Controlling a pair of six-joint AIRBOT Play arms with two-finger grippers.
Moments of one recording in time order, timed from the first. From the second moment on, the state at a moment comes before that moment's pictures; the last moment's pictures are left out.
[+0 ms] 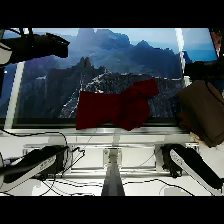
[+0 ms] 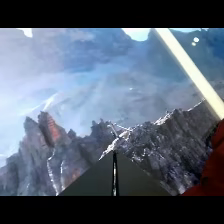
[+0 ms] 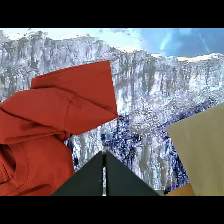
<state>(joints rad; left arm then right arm) -0.17 -1.09 1.33 1.12 -0.90 -1.16 0.01 -0.92 1.30 -1.52 1.39 1.58</state>
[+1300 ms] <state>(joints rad) -0.17 -1.09 1.33 1.12 -0.97 -1.16 0.19 -0.94 1.07 -1.25 1.44 1.28</state>
